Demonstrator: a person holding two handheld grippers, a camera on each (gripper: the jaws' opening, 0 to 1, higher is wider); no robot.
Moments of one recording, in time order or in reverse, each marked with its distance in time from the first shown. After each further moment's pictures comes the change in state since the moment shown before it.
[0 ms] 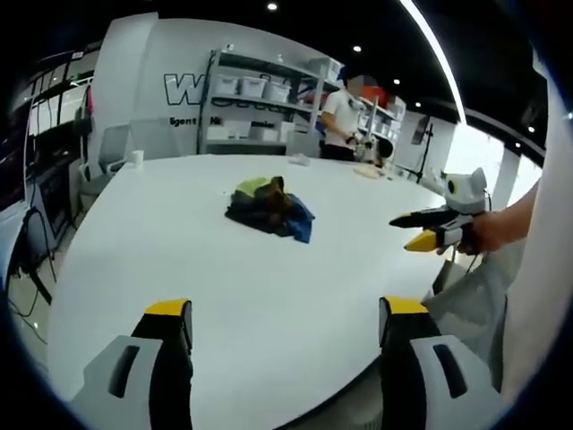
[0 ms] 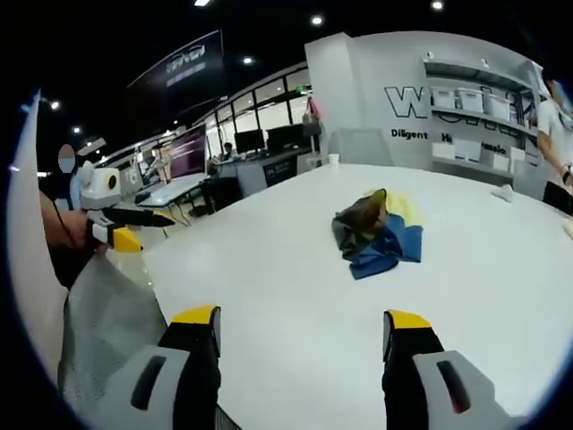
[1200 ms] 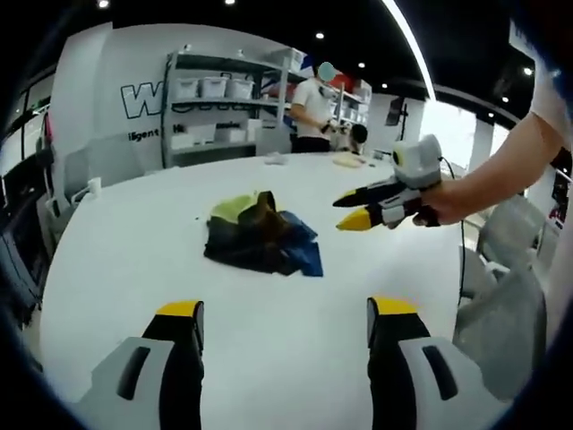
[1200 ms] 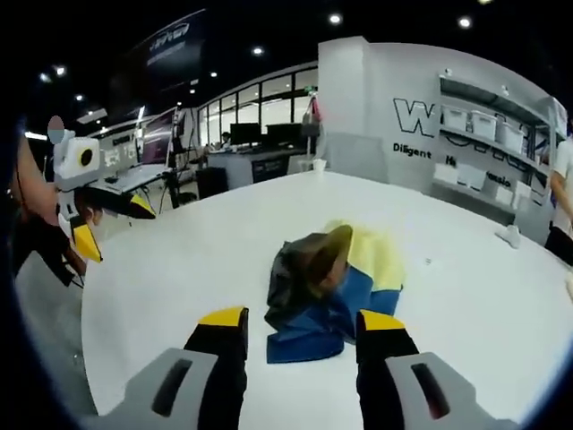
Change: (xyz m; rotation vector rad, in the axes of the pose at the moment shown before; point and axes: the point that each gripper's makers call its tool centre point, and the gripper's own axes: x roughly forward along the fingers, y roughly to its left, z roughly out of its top) left arm 0.136 0.027 0.058 0.162 0.031 -0.139; right arm 0.125 -0.108 0.062 -0.145 0.005 -0.055
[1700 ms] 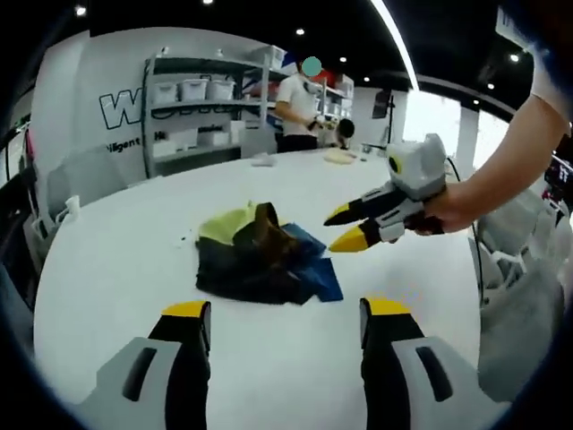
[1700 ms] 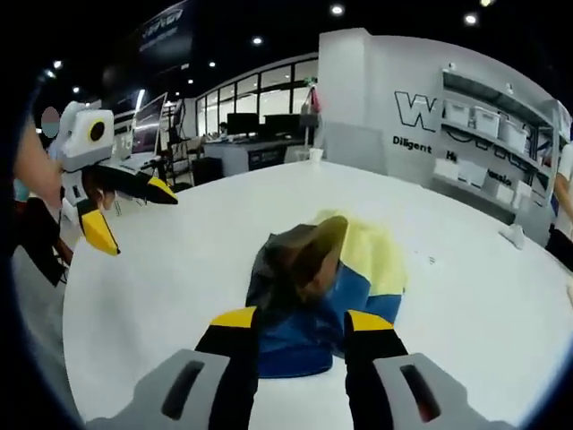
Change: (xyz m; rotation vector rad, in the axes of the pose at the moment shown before) left arm 0.064 0.023 0.023 0.074 0.009 -0.053; right arm 0.039 -0.017 -0.009 -0.014 0.044 -0.016
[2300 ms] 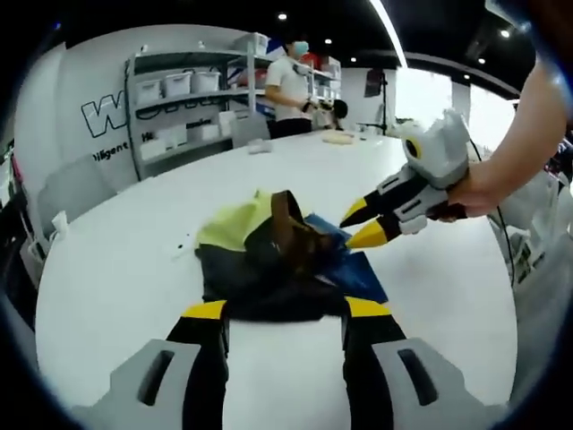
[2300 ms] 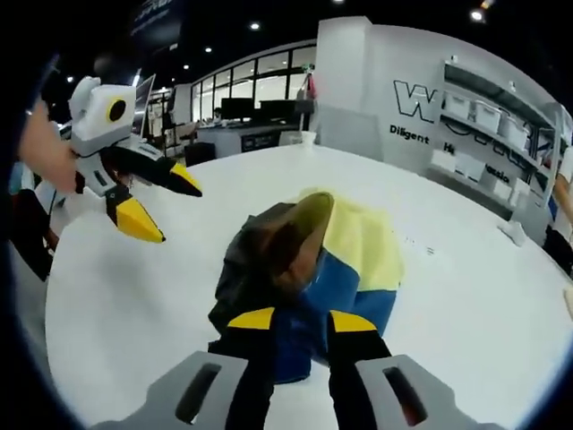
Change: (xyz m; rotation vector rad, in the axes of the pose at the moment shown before) left arm 0.067 0.035 -0.002 0.095 0.063 -0.015; right arm 0.027 -0.024 -0.017 -0.020 0.064 -0.032
